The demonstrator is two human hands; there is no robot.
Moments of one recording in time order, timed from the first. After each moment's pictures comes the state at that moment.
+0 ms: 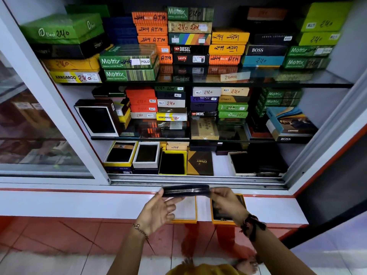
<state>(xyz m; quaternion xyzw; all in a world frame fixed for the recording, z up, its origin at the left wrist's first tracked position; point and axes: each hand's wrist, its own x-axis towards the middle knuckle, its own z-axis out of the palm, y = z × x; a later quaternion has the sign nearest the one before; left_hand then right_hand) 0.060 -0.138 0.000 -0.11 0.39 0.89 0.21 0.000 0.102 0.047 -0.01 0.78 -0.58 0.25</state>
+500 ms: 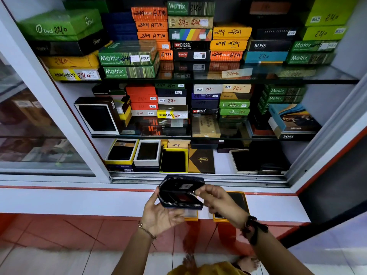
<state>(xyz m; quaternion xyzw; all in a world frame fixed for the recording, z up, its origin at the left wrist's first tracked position) 0.064 -0.128 -0.002 0.00 0.23 0.93 0.28 0.004 0.093 0.041 -0.13 0.70 -0.63 0.30</state>
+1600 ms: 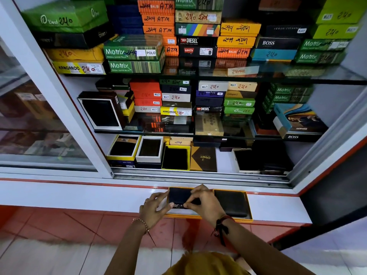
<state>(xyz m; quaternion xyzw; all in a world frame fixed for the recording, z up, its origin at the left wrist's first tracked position) 0.063 -0.166 -0.054 -0.13 0.91 0.37 0.11 0.001 0.051 -0.015 -0.21 0.90 -0.34 0.16</state>
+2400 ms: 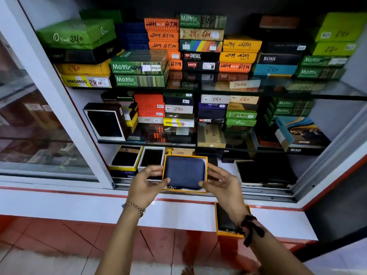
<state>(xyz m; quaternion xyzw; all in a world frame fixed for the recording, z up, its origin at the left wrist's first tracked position) 0.031 -0.170 0.085 -0.16 0.81 0.56 -0.11 -0.022 0.064 0.086 -0.02 0.72 -0.69 0.09</state>
